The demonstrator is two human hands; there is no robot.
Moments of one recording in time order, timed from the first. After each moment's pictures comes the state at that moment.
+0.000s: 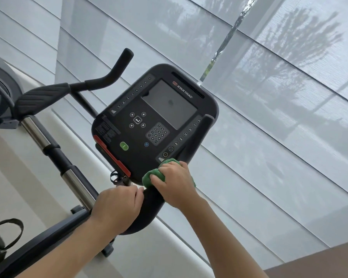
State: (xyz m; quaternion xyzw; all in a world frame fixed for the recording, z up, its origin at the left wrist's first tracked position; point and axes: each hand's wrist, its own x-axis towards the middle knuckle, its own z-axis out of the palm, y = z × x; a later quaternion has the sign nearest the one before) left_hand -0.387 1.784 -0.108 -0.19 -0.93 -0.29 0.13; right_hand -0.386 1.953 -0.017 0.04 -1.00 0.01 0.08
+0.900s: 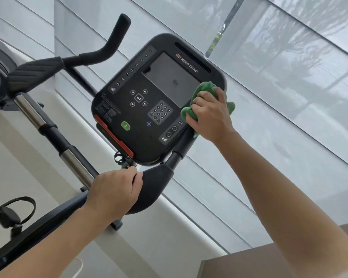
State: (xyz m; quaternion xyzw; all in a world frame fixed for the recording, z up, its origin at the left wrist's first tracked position) left_hand -0.379 1.773 -0.112 -0.21 -0.93 -0.28 0.14; right_hand -0.479 2.058 0.059 0.22 -0.86 -0.28 0.36
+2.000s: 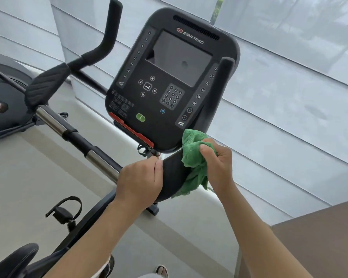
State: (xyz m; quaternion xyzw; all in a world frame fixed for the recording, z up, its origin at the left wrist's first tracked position) left_hand -0.378 1.770 -0.103 -0.21 -0.93 -0.29 0.12; right_hand -0.336 1.963 -0.056 -0.08 -0.77 0.58 0.25
